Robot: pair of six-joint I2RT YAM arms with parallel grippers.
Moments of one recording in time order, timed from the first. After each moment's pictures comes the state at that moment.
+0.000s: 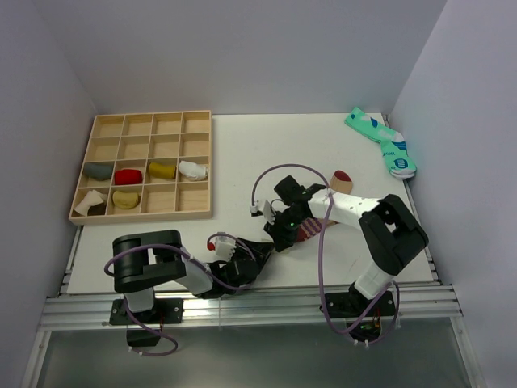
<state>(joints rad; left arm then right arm) -1.35 1.78 0.44 0.74 -0.73 -1.98 0.64 1.63 0.91 -0.62 -0.56 -0.53</state>
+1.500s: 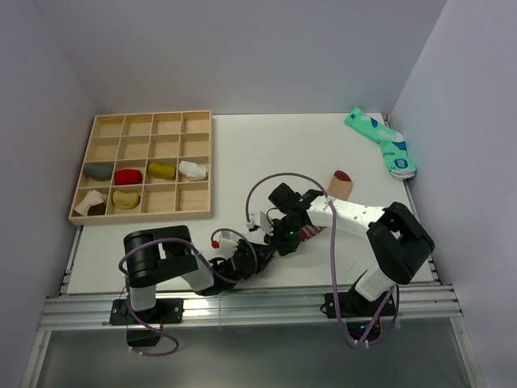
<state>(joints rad) -1.28 1.86 0.43 0.92 -0.57 -1.99 0.74 1.56 0.91 -0.70 -0.44 -0.65</state>
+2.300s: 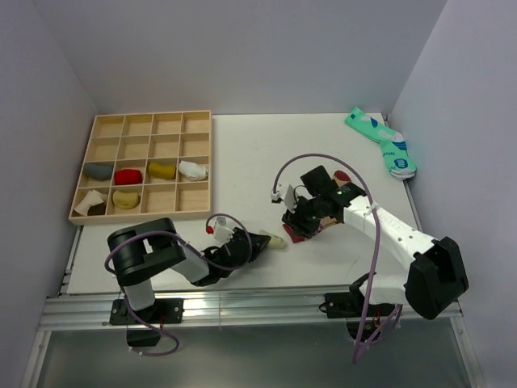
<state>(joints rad) -1.17 1.79 0.43 0.84 -0.51 -1.80 0.55 1.28 0.90 -0.76 -0.37 -0.57</state>
